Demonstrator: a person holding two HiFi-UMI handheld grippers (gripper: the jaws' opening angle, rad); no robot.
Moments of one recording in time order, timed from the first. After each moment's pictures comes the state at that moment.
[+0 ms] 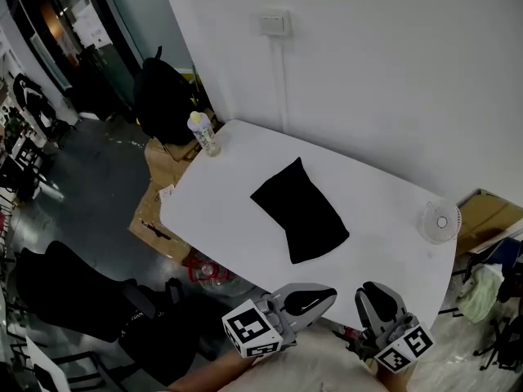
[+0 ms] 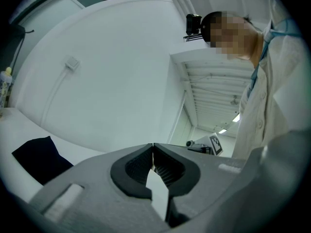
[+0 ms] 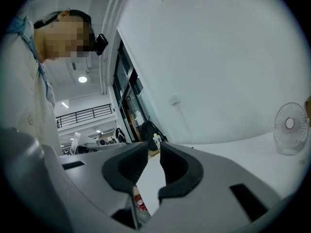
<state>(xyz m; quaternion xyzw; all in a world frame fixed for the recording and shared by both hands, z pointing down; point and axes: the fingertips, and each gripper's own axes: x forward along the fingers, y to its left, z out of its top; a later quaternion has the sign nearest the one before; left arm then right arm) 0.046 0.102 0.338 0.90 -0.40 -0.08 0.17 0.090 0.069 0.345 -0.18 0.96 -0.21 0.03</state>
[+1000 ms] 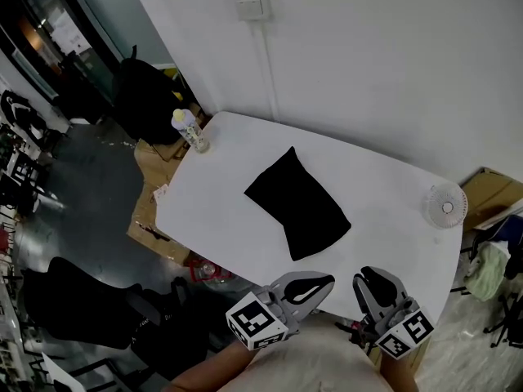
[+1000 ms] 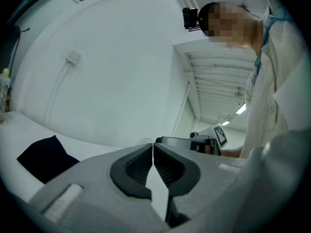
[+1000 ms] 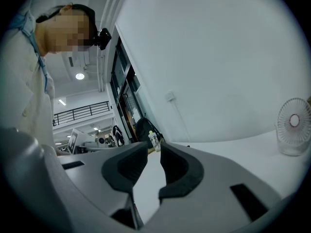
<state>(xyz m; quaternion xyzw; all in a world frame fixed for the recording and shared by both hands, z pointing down) 0.026 0.068 0.374 0.90 -0.41 -0.03 0.17 0.067 0.037 0.372 -0.19 0.96 -0.20 0.01</state>
